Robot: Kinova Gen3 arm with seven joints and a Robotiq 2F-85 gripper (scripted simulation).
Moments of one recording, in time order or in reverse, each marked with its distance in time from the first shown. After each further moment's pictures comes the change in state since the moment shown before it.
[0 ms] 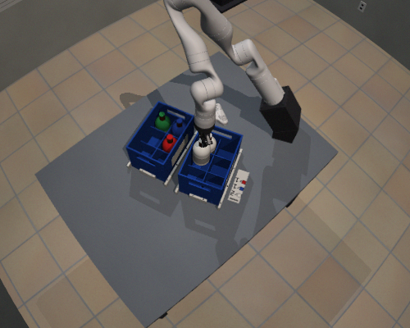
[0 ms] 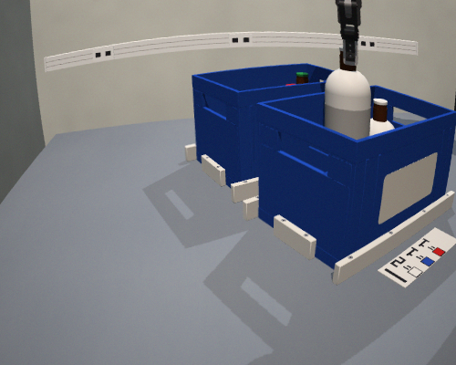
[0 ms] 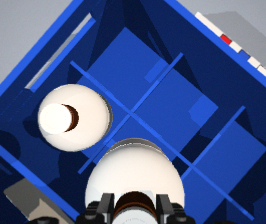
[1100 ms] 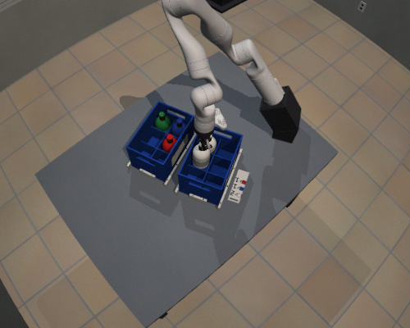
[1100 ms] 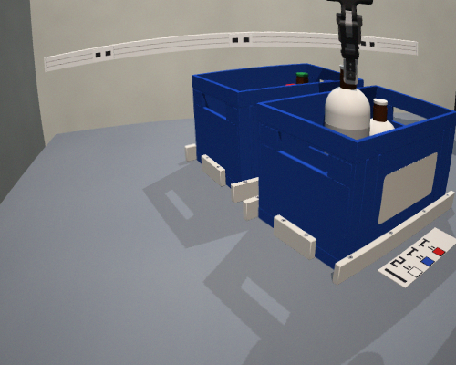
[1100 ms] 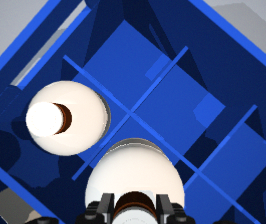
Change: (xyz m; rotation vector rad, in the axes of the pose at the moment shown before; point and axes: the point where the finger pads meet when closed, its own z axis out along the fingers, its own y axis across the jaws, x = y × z) arm 0.000 0.000 0.029 0.000 0.000 0.000
